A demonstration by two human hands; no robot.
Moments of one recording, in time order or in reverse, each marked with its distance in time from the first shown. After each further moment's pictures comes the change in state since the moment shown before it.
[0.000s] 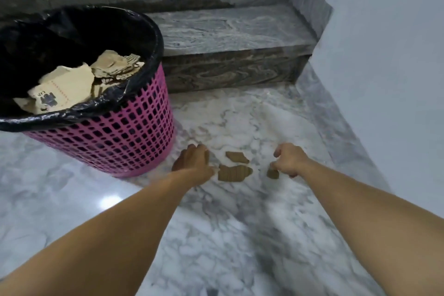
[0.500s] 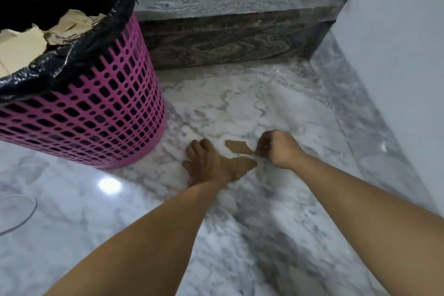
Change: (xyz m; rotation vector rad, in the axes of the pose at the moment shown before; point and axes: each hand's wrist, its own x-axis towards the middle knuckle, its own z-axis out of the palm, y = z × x) left_hand 0.044 0.026 0.089 0.034 0.196 -0.216; right_hand 0.066 -0.004 0.044 0.002 0.033 -0.266
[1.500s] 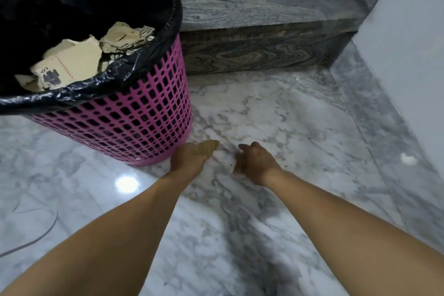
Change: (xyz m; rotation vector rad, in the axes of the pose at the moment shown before) left_hand 0.024 -0.095 -0.049 -0.912 -0.162 -0.044; right_hand -0.018 -0.080 0.056 -0.100 -0.107 -0.153
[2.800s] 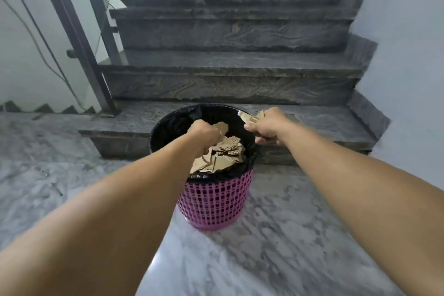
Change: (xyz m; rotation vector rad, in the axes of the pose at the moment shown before) left_hand -0.126 0.241 -0.208 0.217 0.252 0.039; right_hand -0.062 -0.267 -0.237 0.619 0.295 -0.015
